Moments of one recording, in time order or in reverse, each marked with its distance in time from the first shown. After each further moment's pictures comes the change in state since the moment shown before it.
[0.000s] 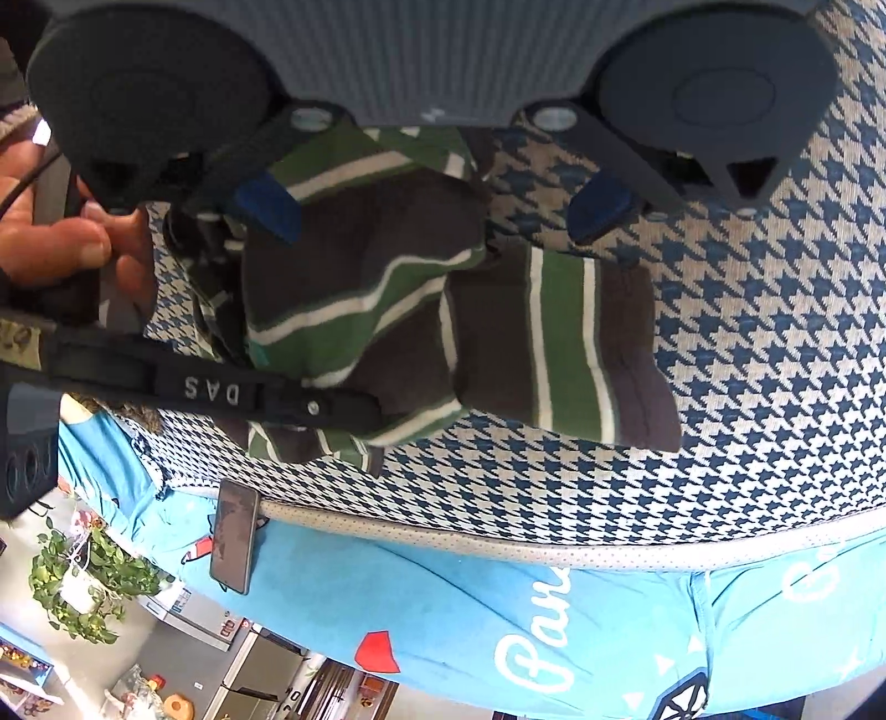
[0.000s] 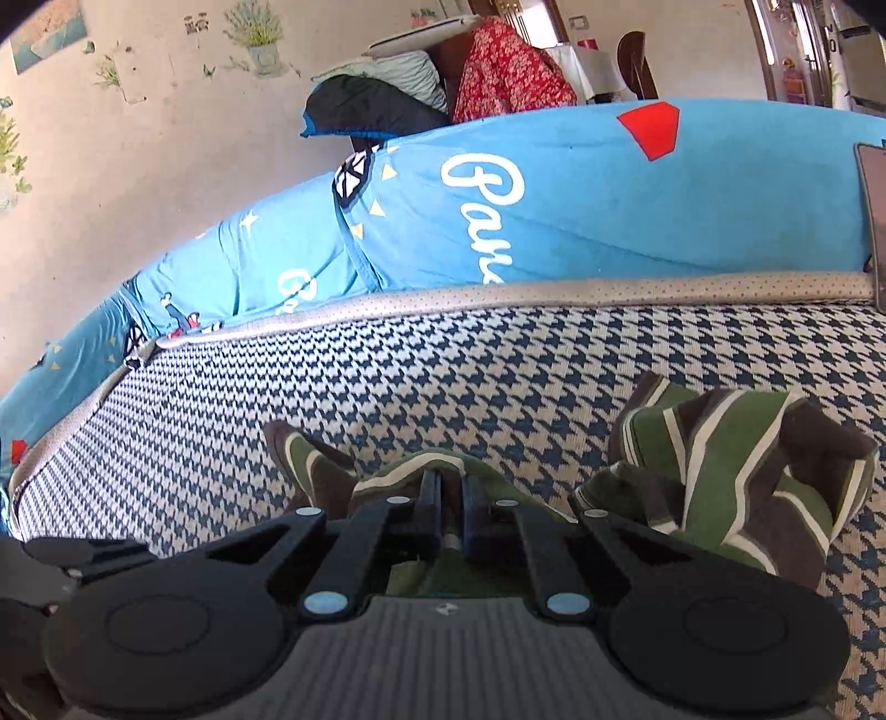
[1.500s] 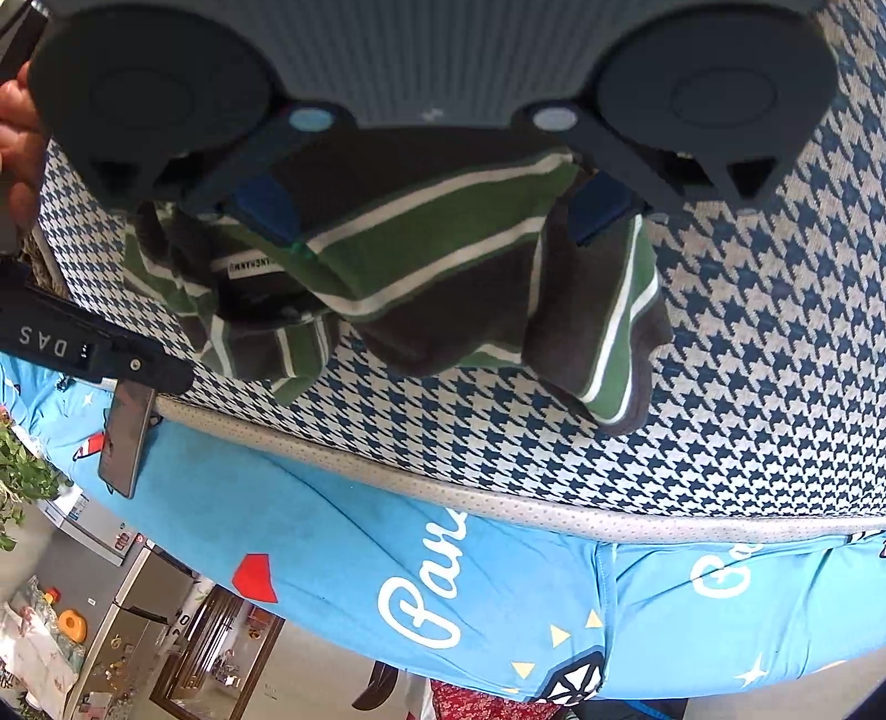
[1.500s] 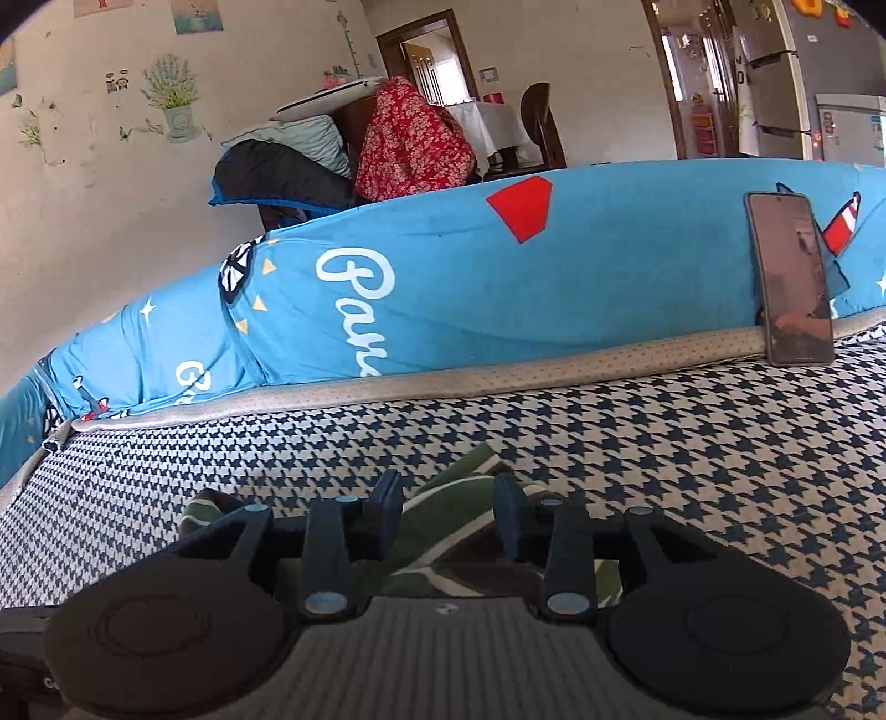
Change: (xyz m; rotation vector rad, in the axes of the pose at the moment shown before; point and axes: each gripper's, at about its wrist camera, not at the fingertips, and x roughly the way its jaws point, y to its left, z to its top) left arm 0.020 0.016 0.026 -0.196 -0.133 0.152; right arm -0.019 -0.047 0.034 0.062 -0.105 -0.216
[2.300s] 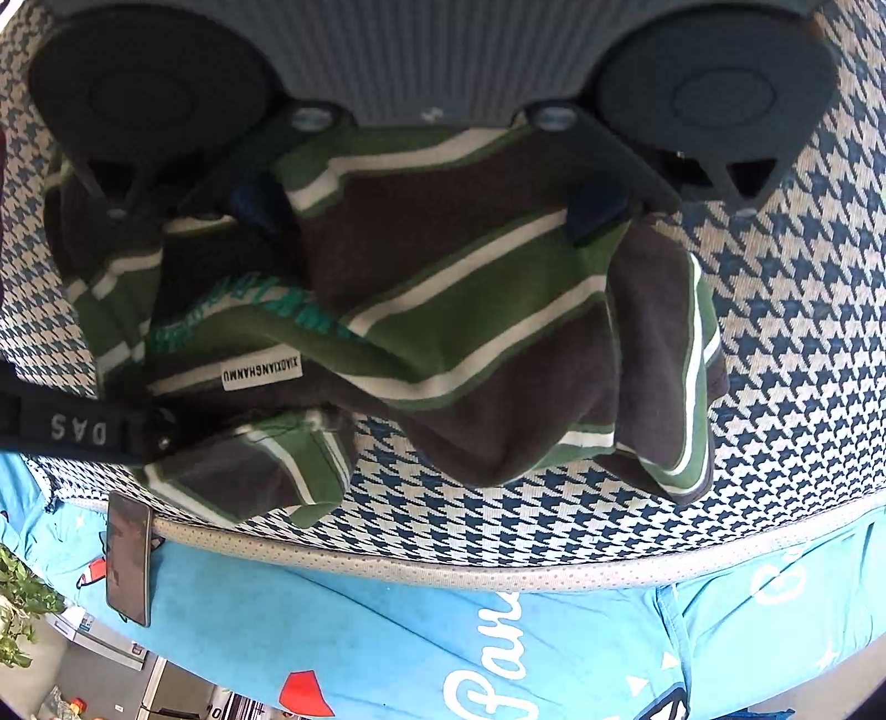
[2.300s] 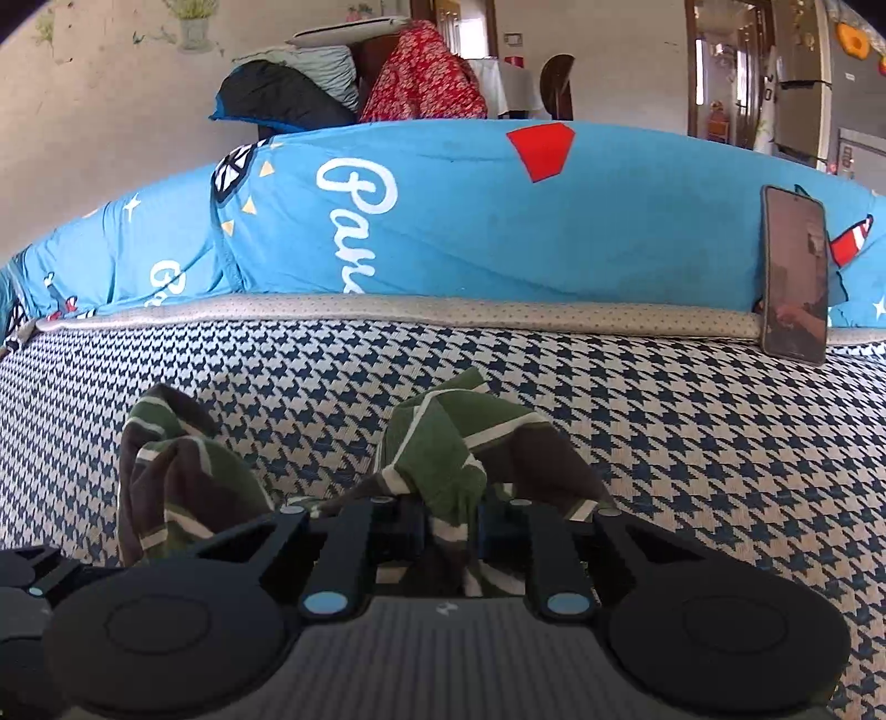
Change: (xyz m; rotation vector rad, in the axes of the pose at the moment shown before) left arm 0.035 -0.026 -0.031 0.185 0.128 0.098; right arm 0.011 0.016 -0.026 -0.128 0.084 -0.081
